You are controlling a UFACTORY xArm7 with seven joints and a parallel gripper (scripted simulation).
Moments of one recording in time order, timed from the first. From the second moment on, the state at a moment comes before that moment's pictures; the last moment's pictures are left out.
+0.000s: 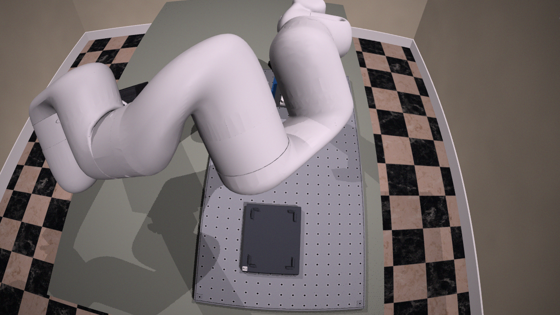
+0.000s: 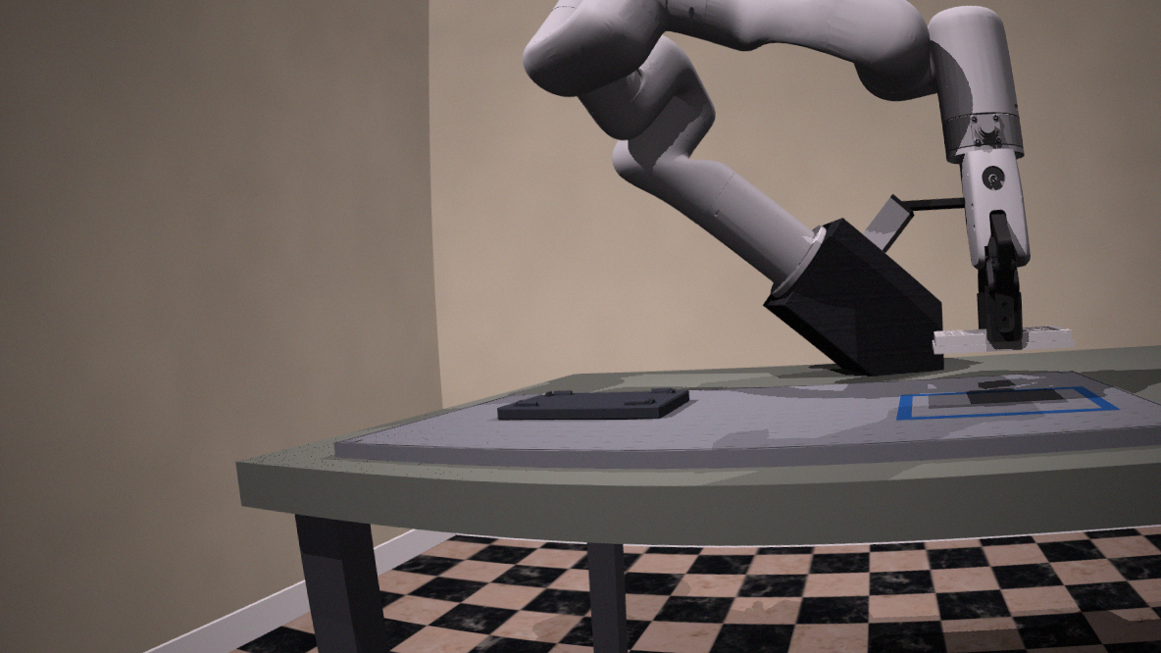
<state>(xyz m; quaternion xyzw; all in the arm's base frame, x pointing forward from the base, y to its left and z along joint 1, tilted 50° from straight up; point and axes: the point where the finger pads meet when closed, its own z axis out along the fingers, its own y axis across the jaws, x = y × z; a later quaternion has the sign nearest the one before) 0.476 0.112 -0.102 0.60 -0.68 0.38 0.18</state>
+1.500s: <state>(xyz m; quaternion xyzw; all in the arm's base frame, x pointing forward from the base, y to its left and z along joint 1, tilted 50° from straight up) 0.483 0.085 -0.126 0.60 -0.68 0.38 0.18</state>
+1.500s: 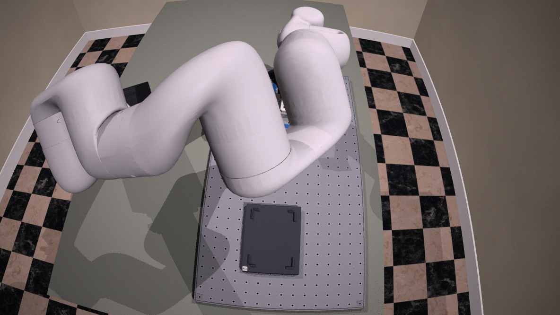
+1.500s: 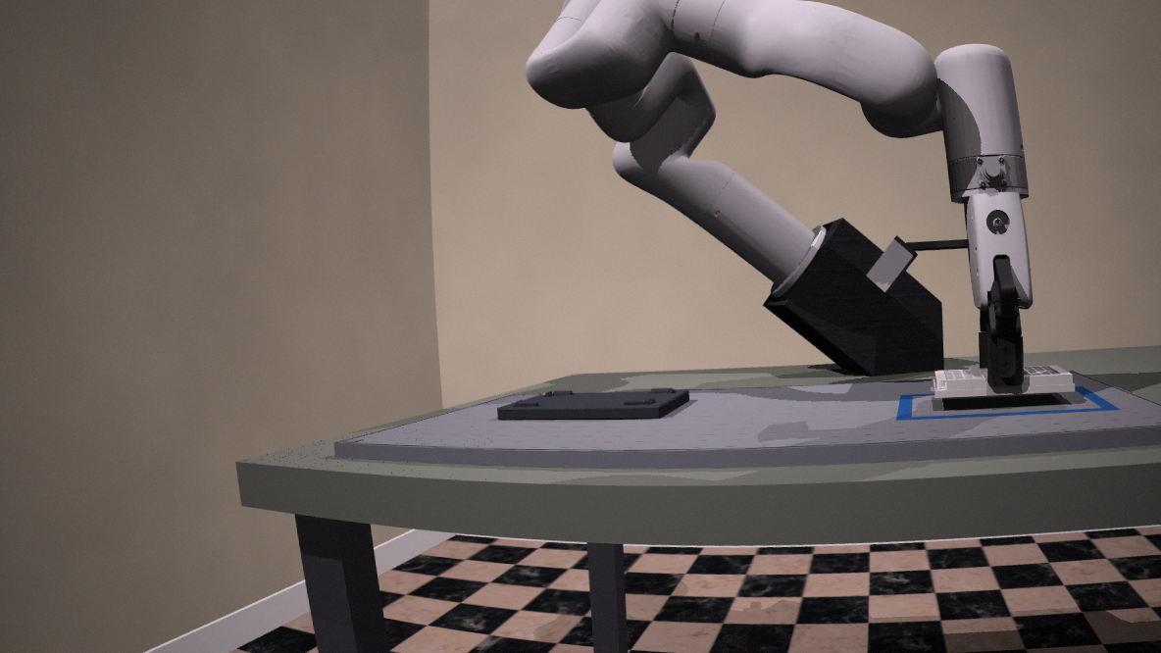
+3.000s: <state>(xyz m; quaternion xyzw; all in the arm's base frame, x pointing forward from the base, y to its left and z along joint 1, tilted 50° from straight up) 0.485 0.080 -0.130 0.60 -0.68 0.38 0.18</state>
